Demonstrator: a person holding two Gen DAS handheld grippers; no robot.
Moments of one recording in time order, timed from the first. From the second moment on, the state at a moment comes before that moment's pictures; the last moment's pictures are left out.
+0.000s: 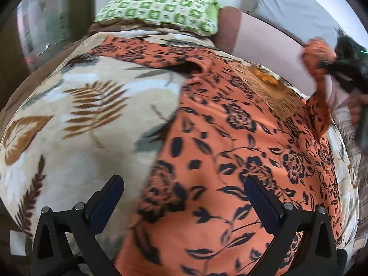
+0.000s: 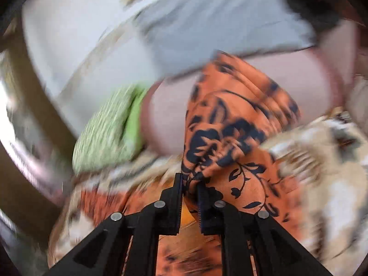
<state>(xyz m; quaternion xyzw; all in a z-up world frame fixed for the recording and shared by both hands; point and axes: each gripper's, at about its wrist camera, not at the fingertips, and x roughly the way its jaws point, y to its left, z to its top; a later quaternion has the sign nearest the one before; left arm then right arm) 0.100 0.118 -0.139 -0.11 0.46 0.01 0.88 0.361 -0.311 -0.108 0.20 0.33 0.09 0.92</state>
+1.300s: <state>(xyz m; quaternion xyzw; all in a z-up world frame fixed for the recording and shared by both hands) 0.127 0.188 -0.117 -0.17 0.45 0.03 0.88 0.298 -0.451 -0.239 0.47 0.39 0.08 0.79</state>
